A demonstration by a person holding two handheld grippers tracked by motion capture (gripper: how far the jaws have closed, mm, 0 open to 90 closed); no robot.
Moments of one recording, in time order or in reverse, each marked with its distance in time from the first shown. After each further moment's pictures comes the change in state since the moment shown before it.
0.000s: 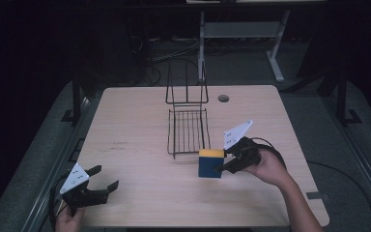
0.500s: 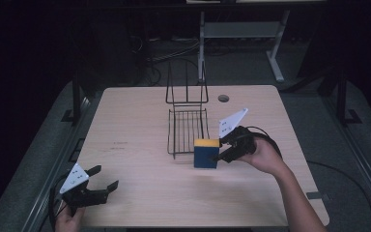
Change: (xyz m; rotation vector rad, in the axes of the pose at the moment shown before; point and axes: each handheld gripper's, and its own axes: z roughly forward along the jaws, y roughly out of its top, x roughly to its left) left arm 0.001 -0.001 0.000 0.002 0.001 -0.005; right arm -0.017 0.025 -0.006 -0.014 0.001 -0.017
